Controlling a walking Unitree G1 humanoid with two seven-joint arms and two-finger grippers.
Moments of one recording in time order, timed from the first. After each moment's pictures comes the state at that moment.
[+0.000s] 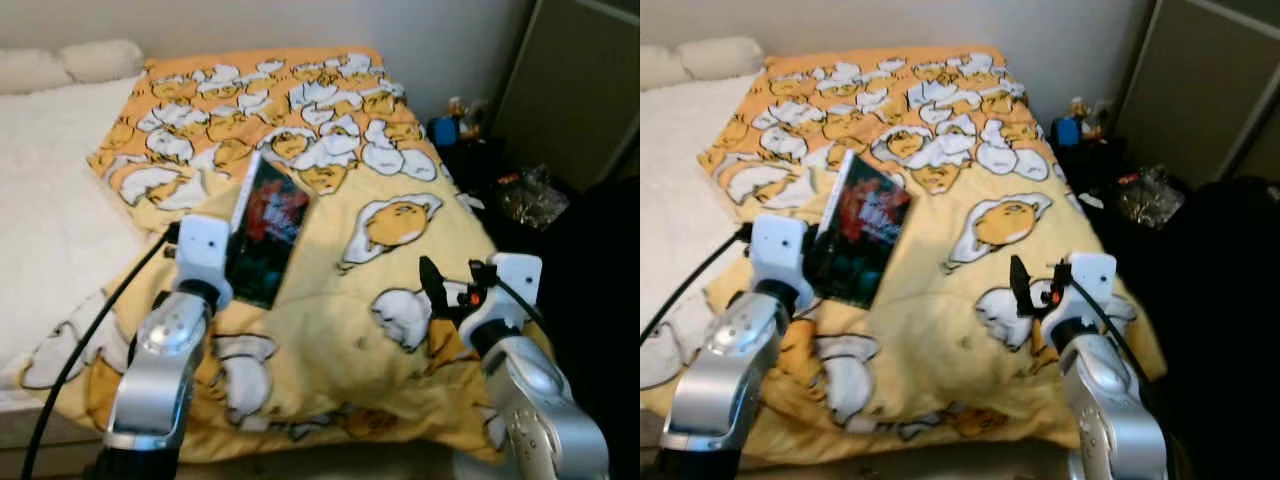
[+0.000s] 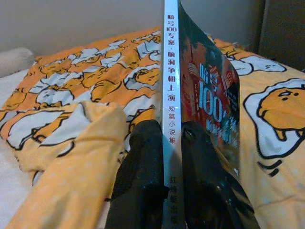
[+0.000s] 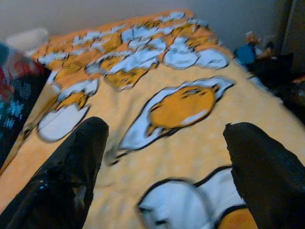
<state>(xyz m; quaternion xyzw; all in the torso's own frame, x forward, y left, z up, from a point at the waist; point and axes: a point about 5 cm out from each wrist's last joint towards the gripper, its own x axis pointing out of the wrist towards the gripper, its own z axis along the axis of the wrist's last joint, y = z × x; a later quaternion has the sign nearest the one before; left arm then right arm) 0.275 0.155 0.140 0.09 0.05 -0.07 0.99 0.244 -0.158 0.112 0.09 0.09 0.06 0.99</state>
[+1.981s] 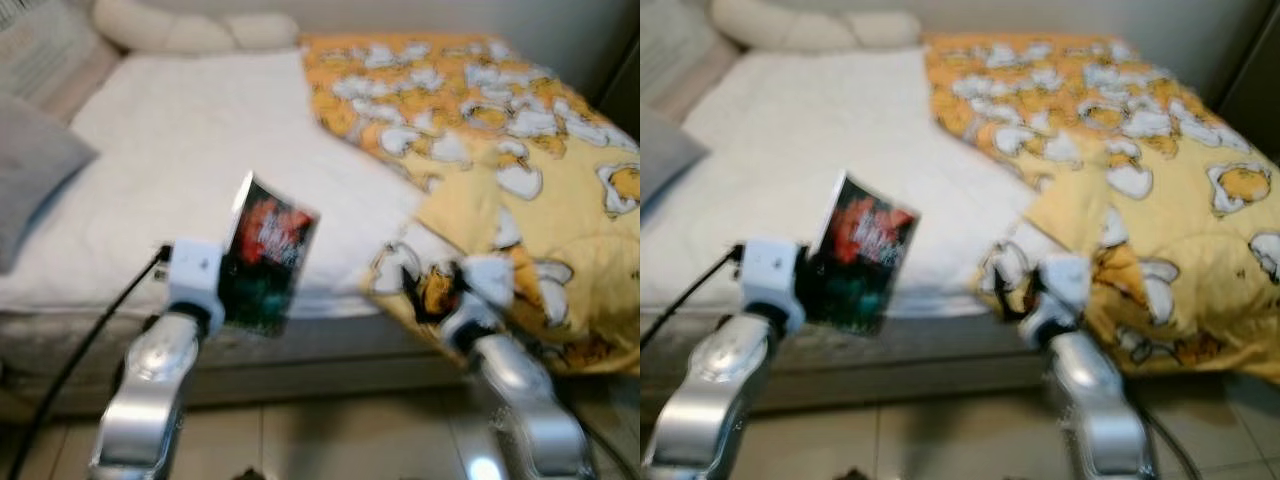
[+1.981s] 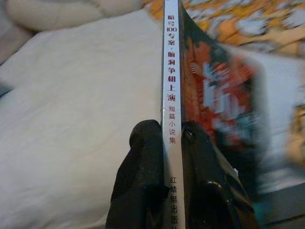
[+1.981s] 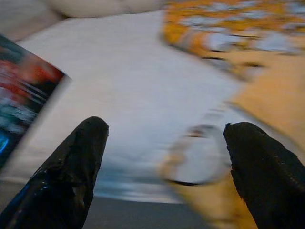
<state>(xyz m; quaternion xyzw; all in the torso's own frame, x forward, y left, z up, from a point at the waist) 0.254 0.173 0.125 0.10 0.09 -0.04 0.99 0.250 -0.134 0.105 0.05 0.09 0.12 0.99</state>
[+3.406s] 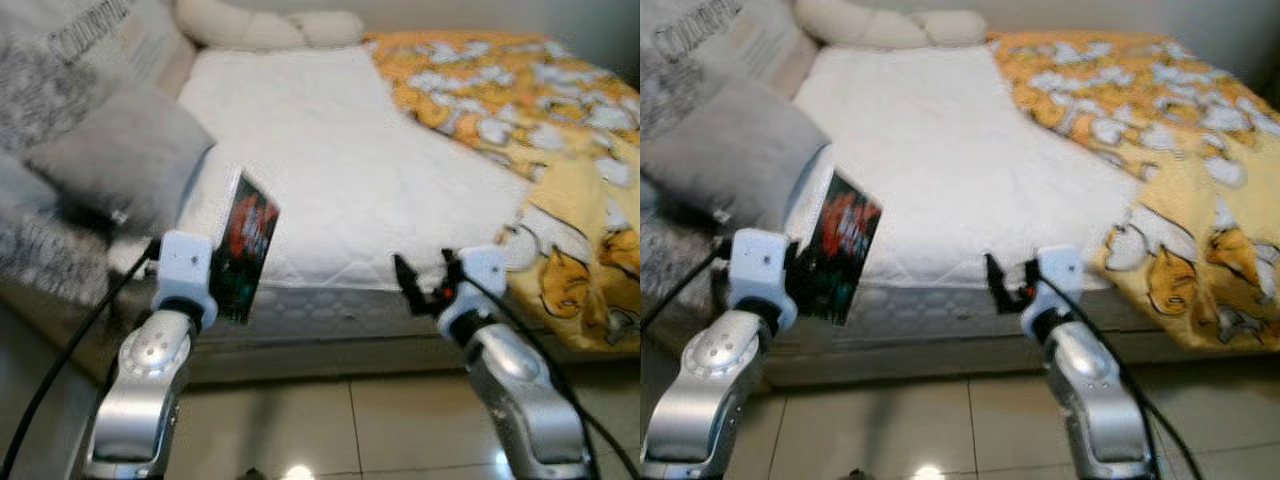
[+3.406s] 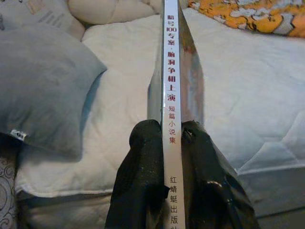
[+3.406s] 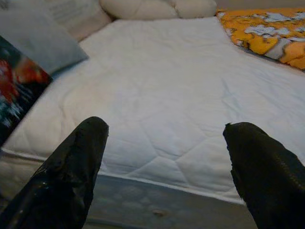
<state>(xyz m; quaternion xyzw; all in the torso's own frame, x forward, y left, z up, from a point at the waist) 0.258 0.168 0.137 0.09 0.07 -0.05 0.99 0.258 -0.146 0.112 0.04 0.07 0.12 0.99</state>
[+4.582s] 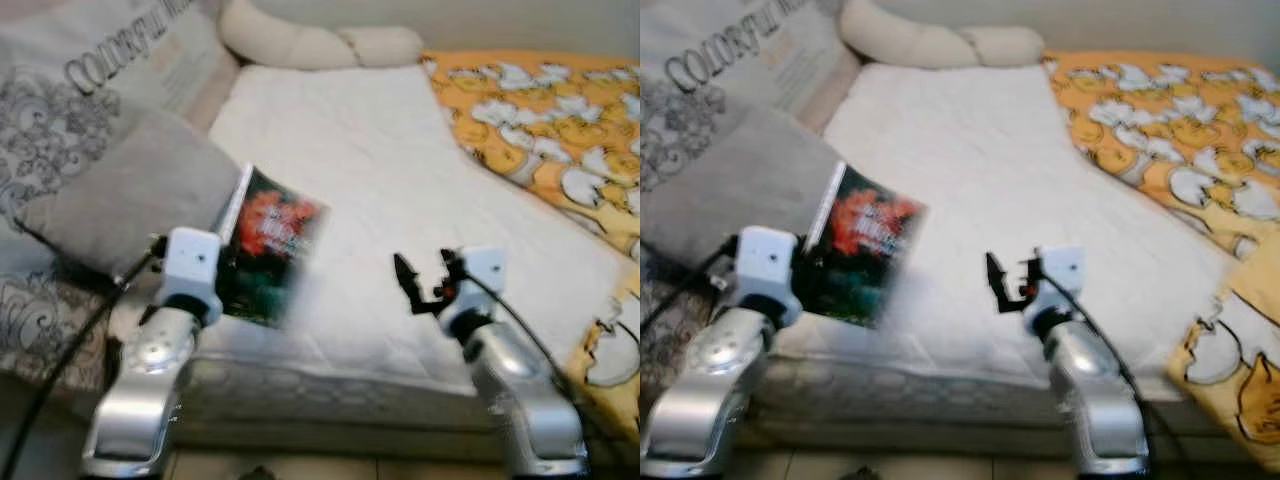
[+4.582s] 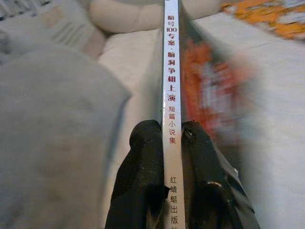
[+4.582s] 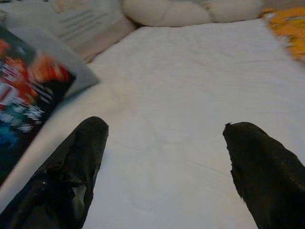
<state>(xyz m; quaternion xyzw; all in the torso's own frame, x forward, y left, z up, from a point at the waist) 0.258 0.177 0.137 0.11 0.07 -0.04 0.99 0.260 -0.130 0.110 0.07 0.07 0.15 0.98</state>
